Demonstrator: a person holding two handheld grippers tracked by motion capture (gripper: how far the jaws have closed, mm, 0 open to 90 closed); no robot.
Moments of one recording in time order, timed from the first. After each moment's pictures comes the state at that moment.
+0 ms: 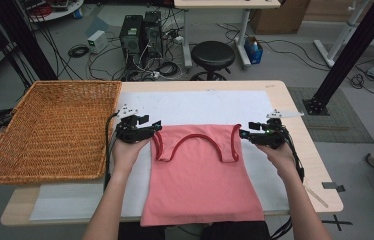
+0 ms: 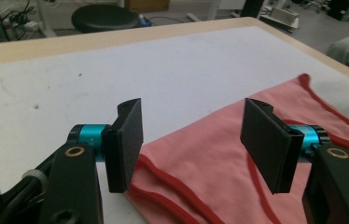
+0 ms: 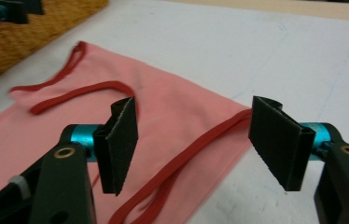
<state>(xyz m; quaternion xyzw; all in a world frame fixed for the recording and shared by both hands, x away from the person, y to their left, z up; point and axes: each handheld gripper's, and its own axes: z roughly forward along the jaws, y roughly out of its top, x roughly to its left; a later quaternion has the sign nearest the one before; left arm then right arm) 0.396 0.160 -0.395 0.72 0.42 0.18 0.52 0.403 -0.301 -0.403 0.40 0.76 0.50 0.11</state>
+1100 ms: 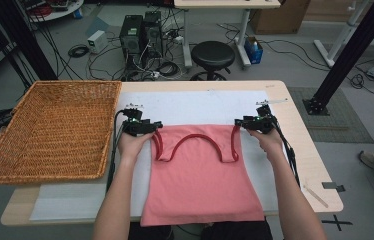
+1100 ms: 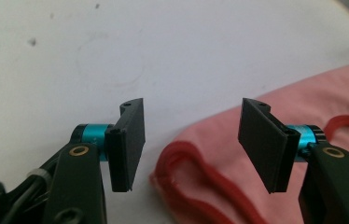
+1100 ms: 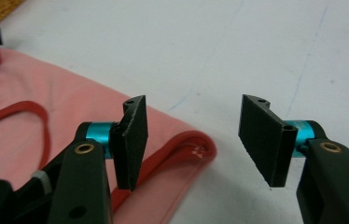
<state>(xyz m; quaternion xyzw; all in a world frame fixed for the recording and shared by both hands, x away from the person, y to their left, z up) 0.456 0.161 -0.441 0.73 0.53 0.11 0.43 0.479 -0.291 -0.432 0.48 0.76 0.43 0.09</state>
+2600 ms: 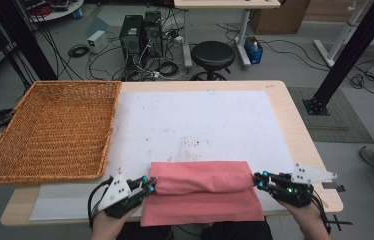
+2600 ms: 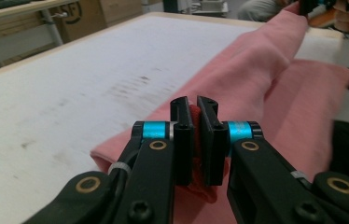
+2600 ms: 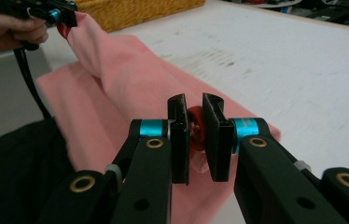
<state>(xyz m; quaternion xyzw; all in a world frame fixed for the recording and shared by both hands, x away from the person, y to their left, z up) 0.207 0.161 -0.423 0.77 0.24 0.21 0.55 0.243 -0.322 -0.419 0.25 0.79 0.55 0.12</state>
